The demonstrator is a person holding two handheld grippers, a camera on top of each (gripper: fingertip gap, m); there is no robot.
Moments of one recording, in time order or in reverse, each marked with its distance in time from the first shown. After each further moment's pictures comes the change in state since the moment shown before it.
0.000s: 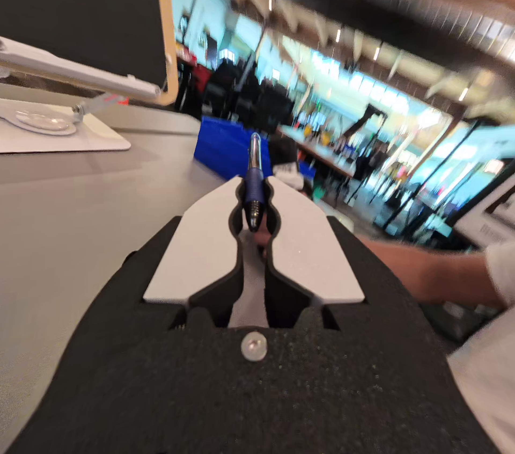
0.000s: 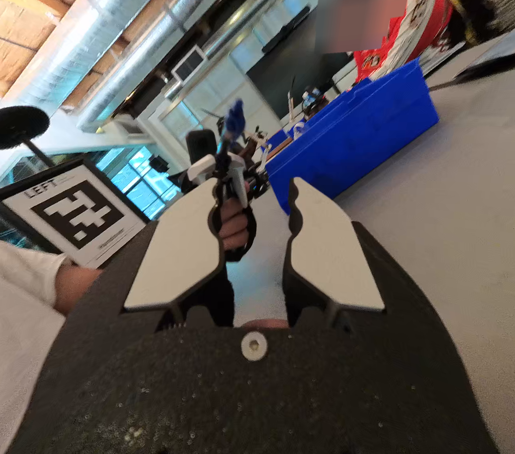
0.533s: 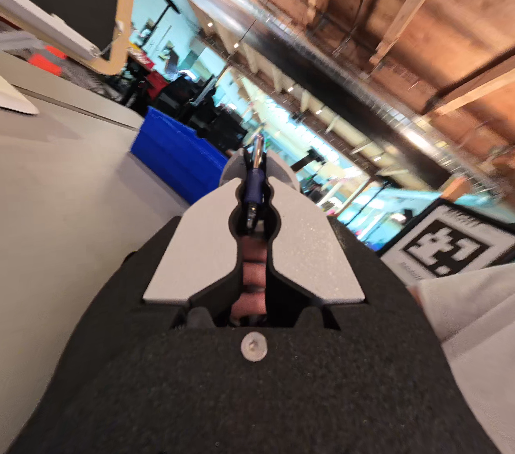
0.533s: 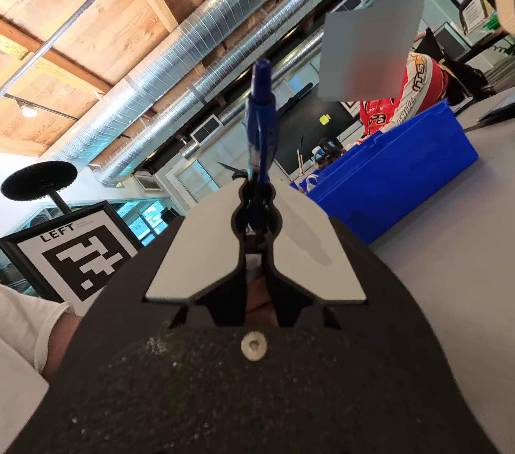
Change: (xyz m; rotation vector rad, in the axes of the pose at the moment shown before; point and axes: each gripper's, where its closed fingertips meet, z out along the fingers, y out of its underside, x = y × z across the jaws) left arm 0.028 0.029 0.035 0.108 0.140 -0.258; right arm -0.041 -0.002 0.024 0.248 -0.034 0.018
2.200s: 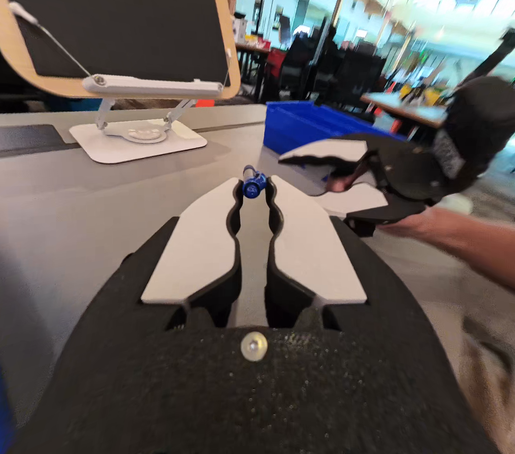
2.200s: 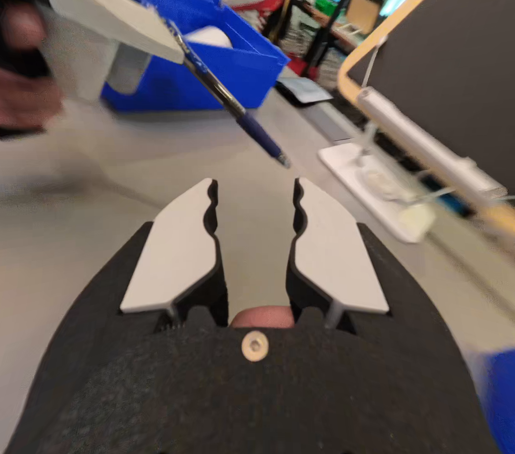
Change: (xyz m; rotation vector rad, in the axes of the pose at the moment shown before) left arm -0.041 -0.033 -0.039 -0.163 -0.422 0.545; right arm 0.072 0.004 -0.040 -0.660 0.590 -1.161
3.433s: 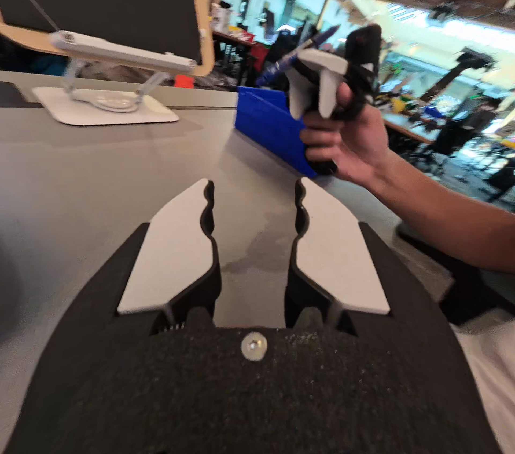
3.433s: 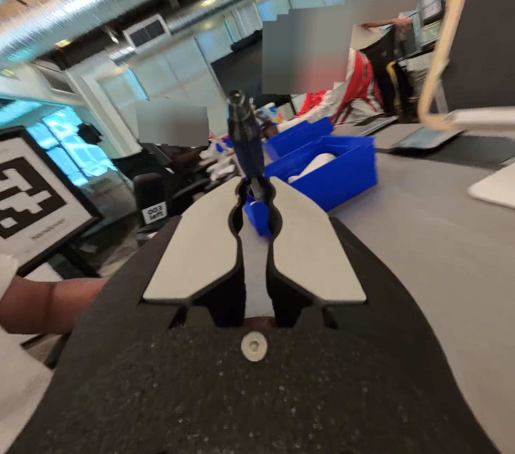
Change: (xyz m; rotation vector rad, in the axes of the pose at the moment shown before) left arm 0.043 0.018 -0.056 -0.020 0.061 -0.096; right arm 0.044 -0.083 -0.058 0.421 -0.489 0.799
